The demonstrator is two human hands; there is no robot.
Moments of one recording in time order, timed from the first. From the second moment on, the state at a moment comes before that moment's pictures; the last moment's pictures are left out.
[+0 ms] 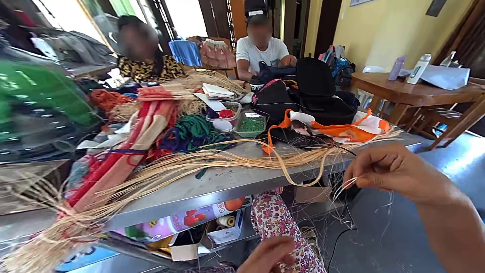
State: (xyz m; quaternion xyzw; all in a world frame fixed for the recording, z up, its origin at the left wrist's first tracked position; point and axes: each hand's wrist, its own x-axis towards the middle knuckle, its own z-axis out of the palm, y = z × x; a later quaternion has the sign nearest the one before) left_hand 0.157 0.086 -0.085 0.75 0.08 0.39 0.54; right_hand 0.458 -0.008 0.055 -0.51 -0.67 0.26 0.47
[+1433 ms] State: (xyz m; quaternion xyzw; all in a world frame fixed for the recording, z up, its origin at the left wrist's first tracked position) left_hand 0.002 0.139 -0.132 0.13 0.03 0.73 0.67; right_hand 0.348 0.118 0.013 -0.54 -0.76 0.10 0.35
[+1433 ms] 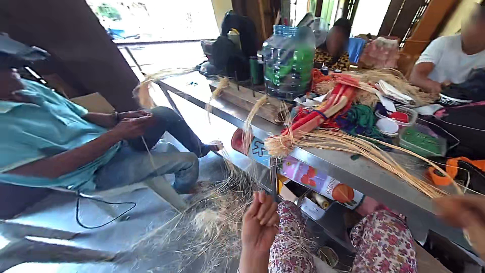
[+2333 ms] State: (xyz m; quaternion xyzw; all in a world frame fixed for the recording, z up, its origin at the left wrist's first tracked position) left_hand -0.024 0.164 -0.208 0.61 0.37 0.25 0.65; right_hand 0.238 0.163 -0.084 -0.32 -0.54 0.59 0.51
